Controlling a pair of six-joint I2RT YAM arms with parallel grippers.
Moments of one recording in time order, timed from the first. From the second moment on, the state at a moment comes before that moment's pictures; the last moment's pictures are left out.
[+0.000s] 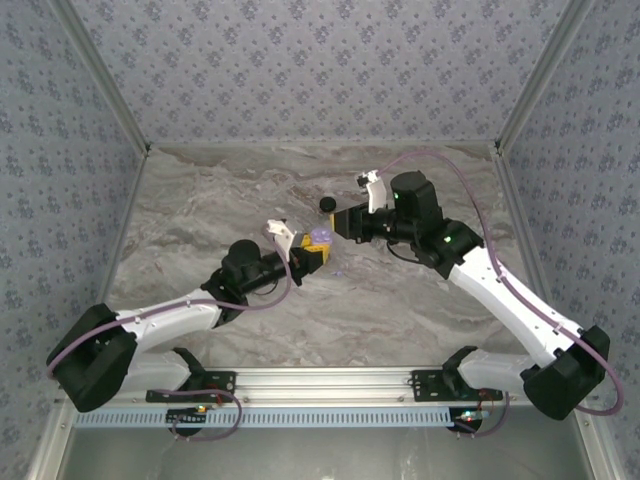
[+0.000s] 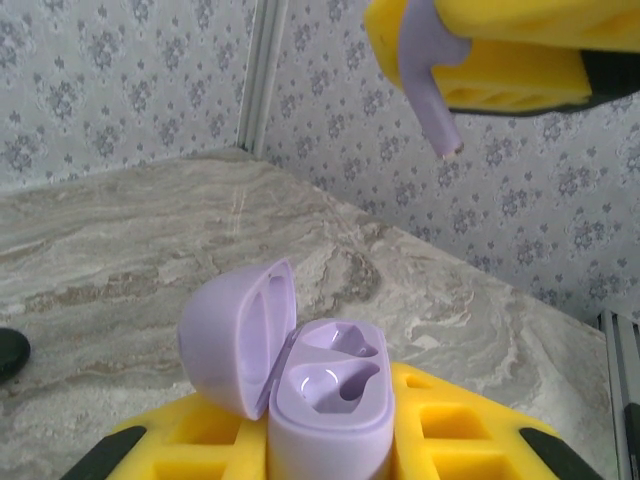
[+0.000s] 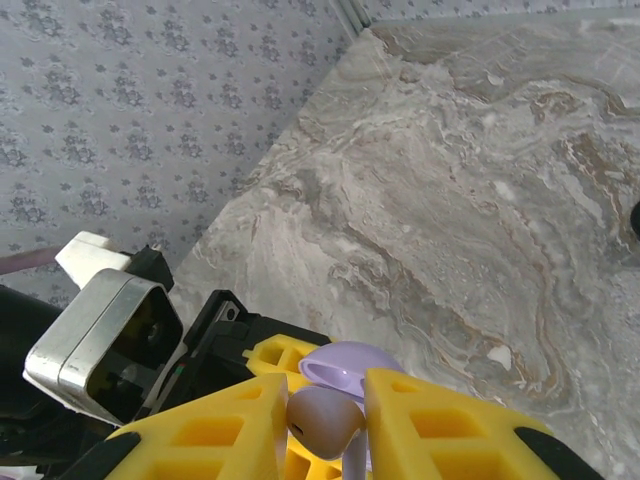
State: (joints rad) left arm -0.79 1.23 0.51 0.68 0.27 -0.26; right arm 0.63 1.19 1.15 -0.38 -0.40 0.40
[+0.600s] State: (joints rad) left arm -0.80 1.21 0.57 0.75 0.26 -0.28; right arm 0.69 1.18 1.15 -0.32 -0.36 0.40
